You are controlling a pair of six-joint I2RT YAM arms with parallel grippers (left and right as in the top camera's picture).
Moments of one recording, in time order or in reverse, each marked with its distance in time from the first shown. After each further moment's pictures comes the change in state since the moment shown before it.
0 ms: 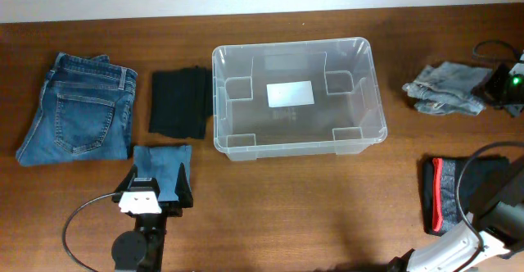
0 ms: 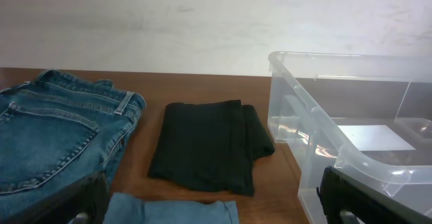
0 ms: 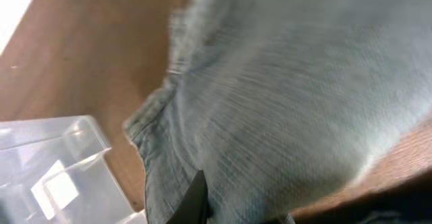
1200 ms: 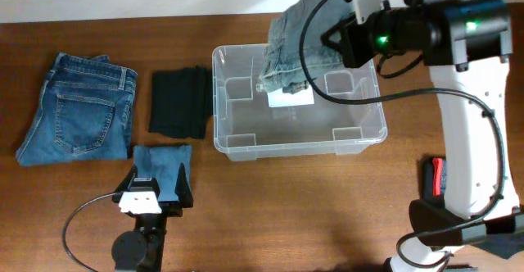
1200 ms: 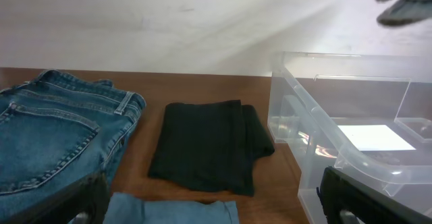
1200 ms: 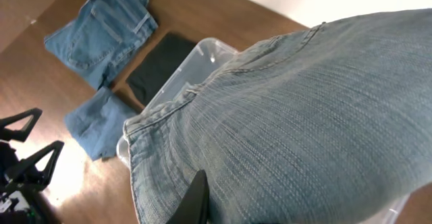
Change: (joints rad) left arm 0.000 0.000 0.000 0.000 0.000 0.000; right arm 0.835 -0.100 0.618 -0.394 -0.094 -0.343
